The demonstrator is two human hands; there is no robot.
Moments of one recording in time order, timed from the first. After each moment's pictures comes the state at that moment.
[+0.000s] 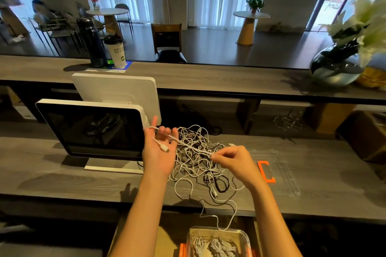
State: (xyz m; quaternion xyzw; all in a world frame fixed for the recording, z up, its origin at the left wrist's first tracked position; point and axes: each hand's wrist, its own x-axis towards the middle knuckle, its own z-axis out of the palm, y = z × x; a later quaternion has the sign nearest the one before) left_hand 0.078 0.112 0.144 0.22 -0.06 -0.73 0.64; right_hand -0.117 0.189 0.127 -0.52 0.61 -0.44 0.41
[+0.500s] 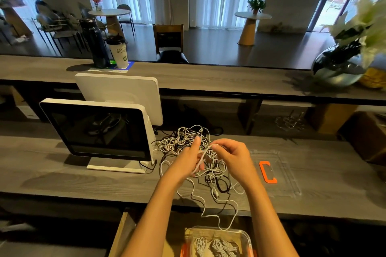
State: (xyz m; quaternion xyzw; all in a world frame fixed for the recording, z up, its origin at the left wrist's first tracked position) left_hand 0.052 0.137 0.132 0.51 -0.63 -0.56 0.19; right_hand -0.099 0.187 0.135 -0.54 0.56 -0.53 0.35
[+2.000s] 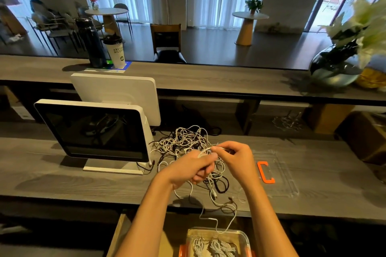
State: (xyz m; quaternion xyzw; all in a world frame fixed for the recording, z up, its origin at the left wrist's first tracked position) left_hand 0.061 0.139 0.143 0.31 -0.66 -0.68 0.12; right_hand -0.108 0.183 0.128 -0.51 0.62 -0.52 0.29
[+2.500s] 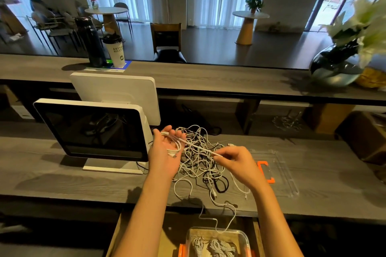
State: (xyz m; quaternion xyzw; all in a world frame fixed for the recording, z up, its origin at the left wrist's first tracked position) left_hand 0.067 0.116 0.141 0.28 -0.07 -0.75 0.59; right_hand -0.122 0.191 0.127 -0.56 0.61 -0.42 0.37
